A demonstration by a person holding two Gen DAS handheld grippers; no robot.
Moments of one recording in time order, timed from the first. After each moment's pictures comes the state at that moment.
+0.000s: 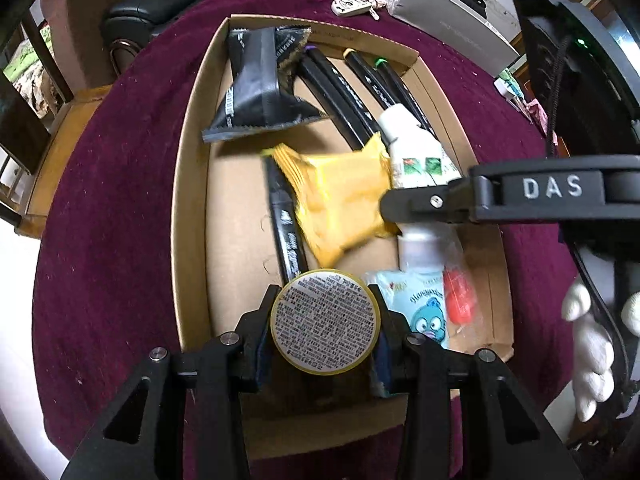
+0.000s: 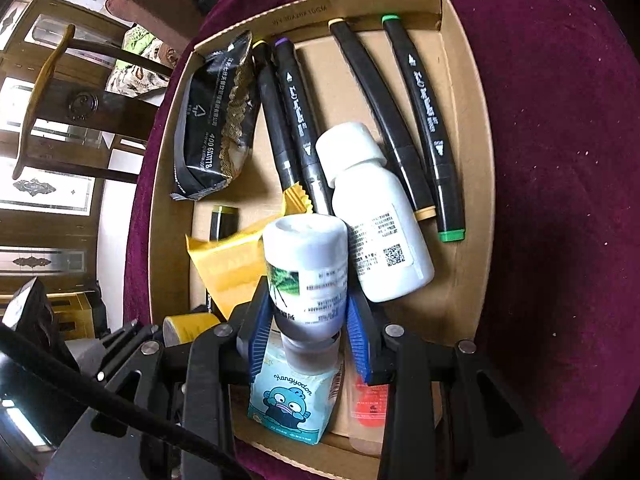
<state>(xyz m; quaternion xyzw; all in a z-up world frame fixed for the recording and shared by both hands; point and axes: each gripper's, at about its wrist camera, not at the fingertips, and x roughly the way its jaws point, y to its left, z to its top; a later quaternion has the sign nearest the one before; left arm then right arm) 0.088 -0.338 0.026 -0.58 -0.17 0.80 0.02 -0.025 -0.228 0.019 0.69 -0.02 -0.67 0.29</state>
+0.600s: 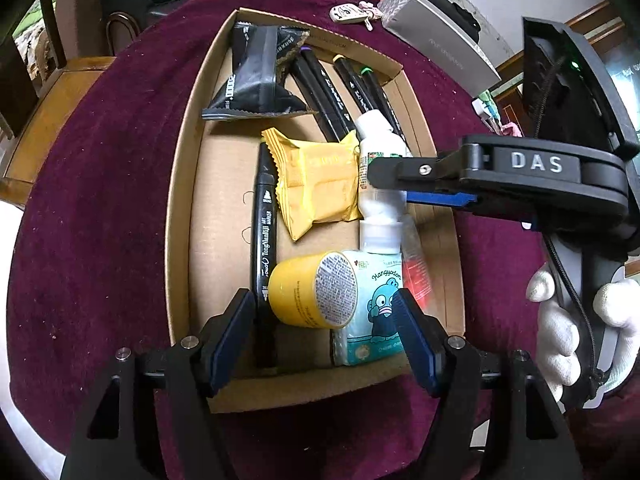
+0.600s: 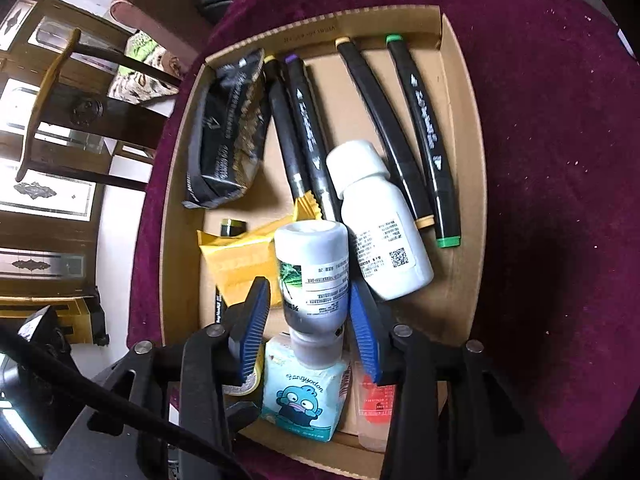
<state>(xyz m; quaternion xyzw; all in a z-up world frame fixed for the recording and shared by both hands) 0.106 -0.347 0.039 -0.56 -0.24 0.79 0.05 -0.021 -0.219 0.041 0.67 -0.03 -0.69 0.29</state>
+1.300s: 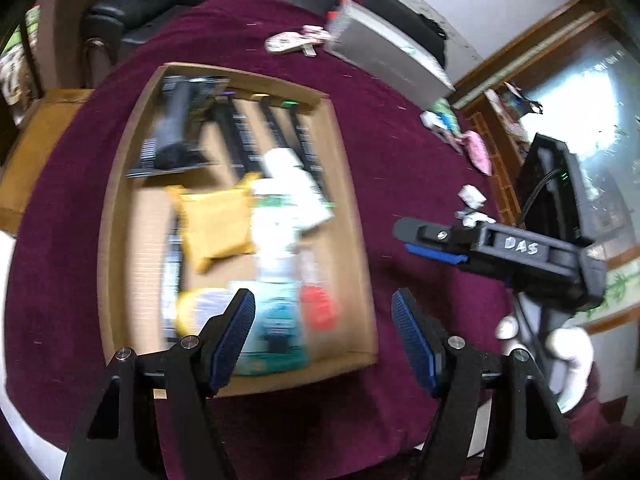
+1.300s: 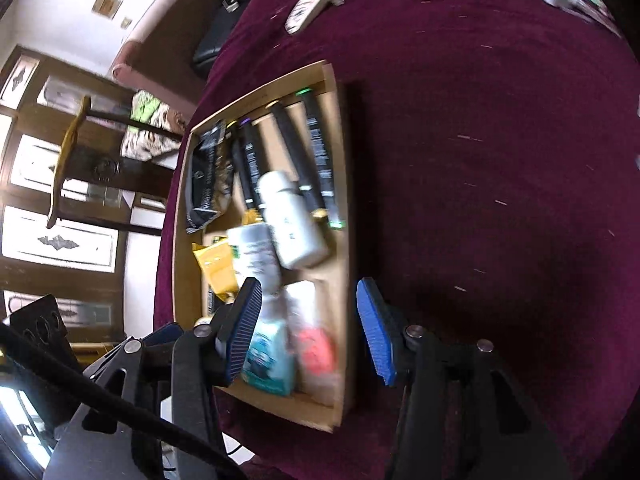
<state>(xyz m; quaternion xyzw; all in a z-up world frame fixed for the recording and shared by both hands) 0.079 -0.289 0.093 -0.53 -0.24 0.81 0.09 -0.012 -0.098 0.069 0.63 -0.13 -0.72 0.26</state>
